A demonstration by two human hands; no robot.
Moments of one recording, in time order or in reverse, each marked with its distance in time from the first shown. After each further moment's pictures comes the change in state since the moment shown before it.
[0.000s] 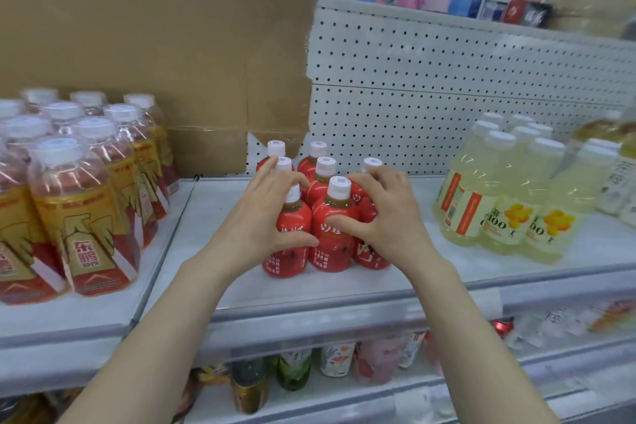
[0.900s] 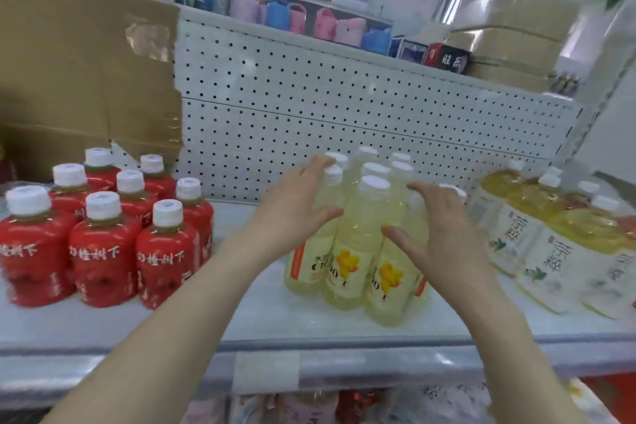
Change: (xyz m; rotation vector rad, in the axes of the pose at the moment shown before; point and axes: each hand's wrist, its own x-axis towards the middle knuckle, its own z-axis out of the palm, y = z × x) left_hand 0.180 0.215 0.185 0.008 0.086 -0.160; right_hand -0.018 0.250 -0.214 -0.150 -0.112 0.222
